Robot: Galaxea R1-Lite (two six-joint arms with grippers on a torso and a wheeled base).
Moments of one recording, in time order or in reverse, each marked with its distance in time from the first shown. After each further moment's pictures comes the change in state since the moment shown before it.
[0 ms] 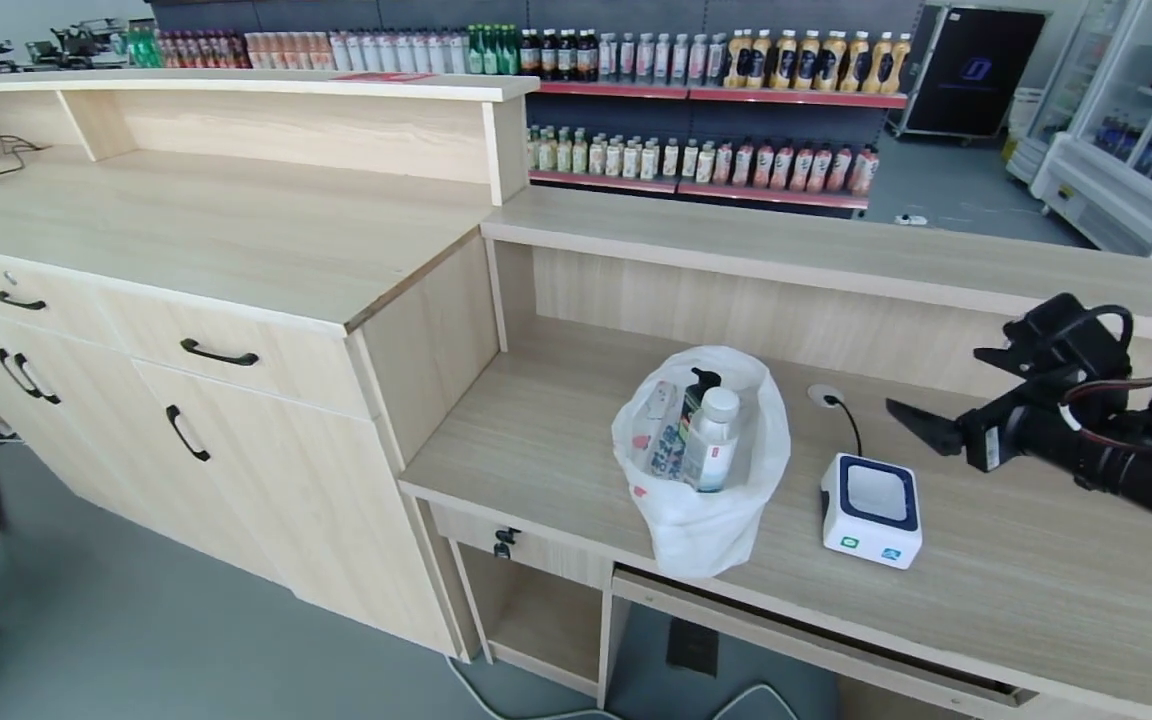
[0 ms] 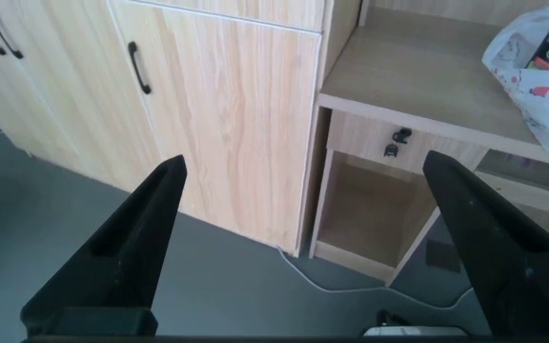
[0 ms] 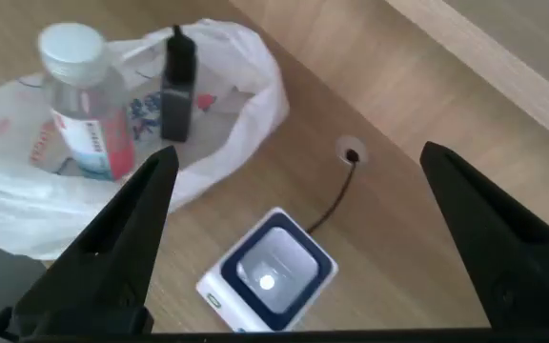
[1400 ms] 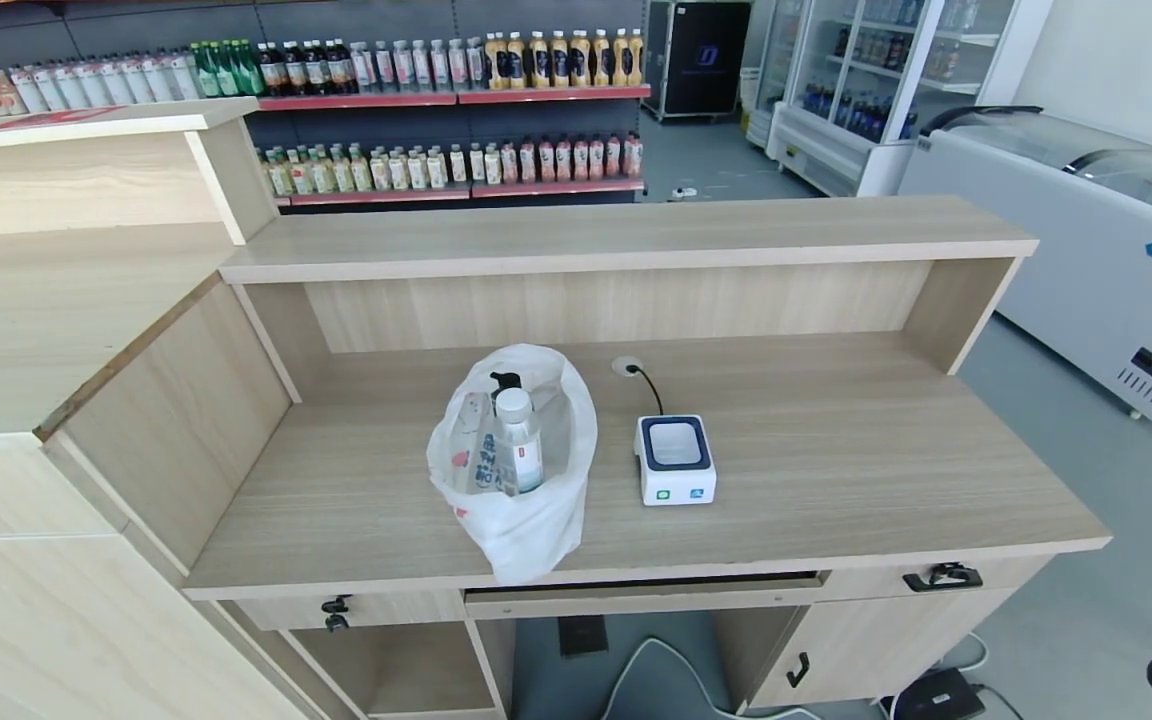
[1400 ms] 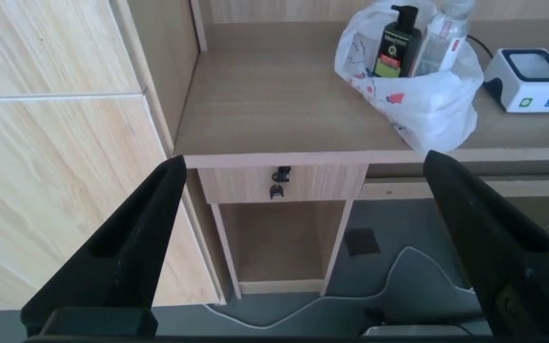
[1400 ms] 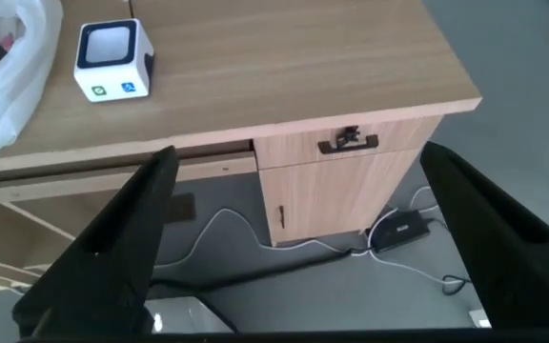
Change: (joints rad) left arm 0.001 0.000 0.000 0.000 0.000 0.000; right arm 0.000 -1.177 0.565 0.627 -0.291 0.448
